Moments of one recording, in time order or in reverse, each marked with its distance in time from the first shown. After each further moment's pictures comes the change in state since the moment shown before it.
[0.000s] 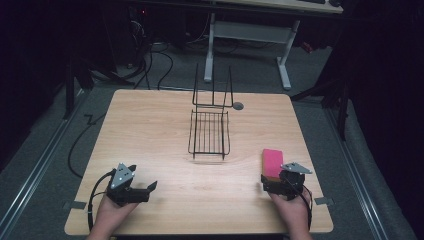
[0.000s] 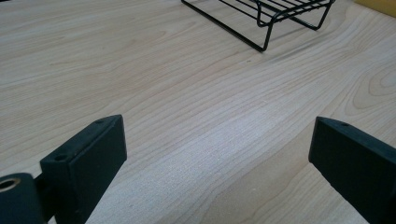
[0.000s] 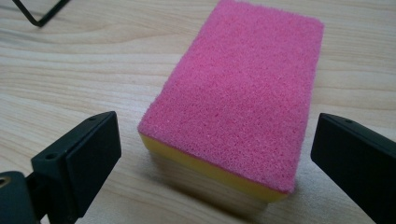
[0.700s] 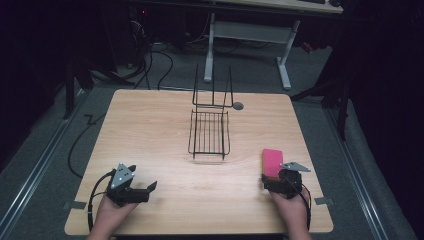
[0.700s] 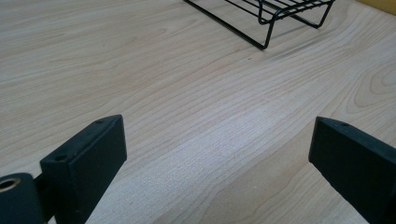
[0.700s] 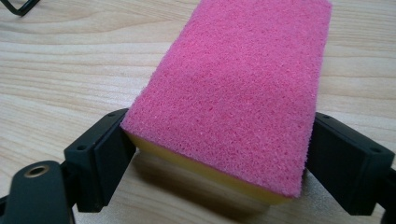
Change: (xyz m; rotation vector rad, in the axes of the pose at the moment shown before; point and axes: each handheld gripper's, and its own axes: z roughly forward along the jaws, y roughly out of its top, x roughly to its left) left arm 0.000 -0.001 0.000 0.007 -0.002 -0.004; right arm -0.003 -0.001 0.008 0.038 0.001 0.017
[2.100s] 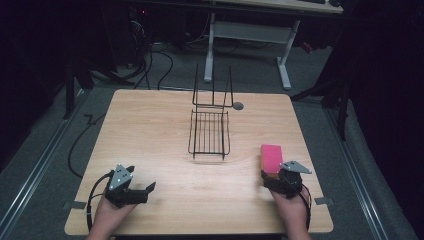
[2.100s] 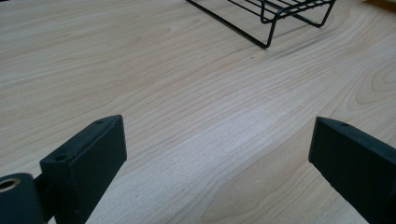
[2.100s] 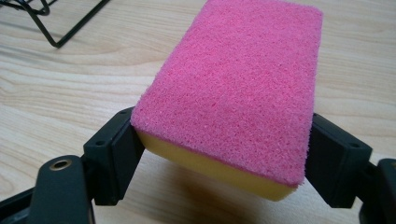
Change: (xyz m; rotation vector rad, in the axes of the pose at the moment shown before) left arm 0.001 -0.003 -0.005 -0.006 0.016 0.002; right arm 0.011 0.008 -0.015 -0.100 -0.005 -0.050
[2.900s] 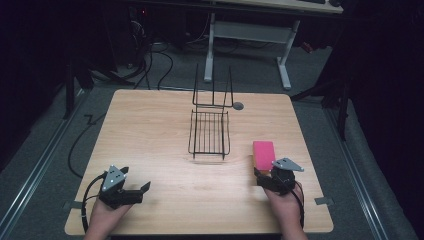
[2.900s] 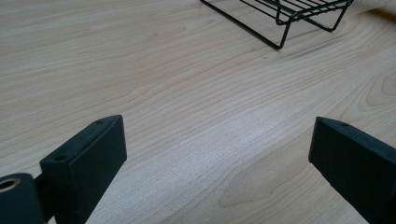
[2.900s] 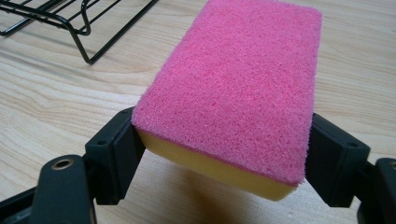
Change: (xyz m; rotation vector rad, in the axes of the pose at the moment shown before) left arm 0.008 -0.005 -0.009 -0.013 0.022 -0.038; right arm 0.019 0.012 0.005 -0.036 0.032 -0.057
